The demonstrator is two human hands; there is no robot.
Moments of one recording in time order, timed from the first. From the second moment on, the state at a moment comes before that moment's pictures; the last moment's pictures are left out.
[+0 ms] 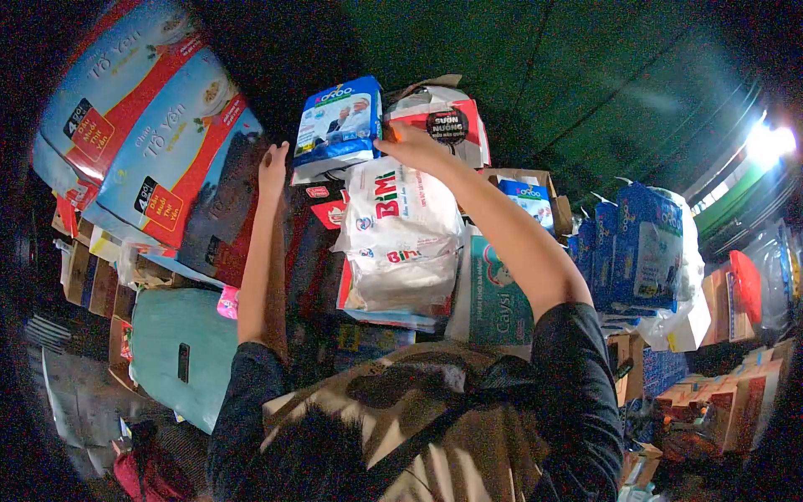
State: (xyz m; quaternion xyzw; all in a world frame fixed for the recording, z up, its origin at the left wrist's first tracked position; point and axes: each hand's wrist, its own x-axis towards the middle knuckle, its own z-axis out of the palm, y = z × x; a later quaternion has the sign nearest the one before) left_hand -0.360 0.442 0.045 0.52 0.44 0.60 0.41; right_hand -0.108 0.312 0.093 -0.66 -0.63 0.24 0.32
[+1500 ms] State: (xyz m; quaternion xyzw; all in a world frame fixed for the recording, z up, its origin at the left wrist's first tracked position) left_hand -0.318 0.352 0.108 0.45 0.10 0.69 0.55; right_hand -0.108 0.268 0.126 -0.43 -0.56 0.34 0.62
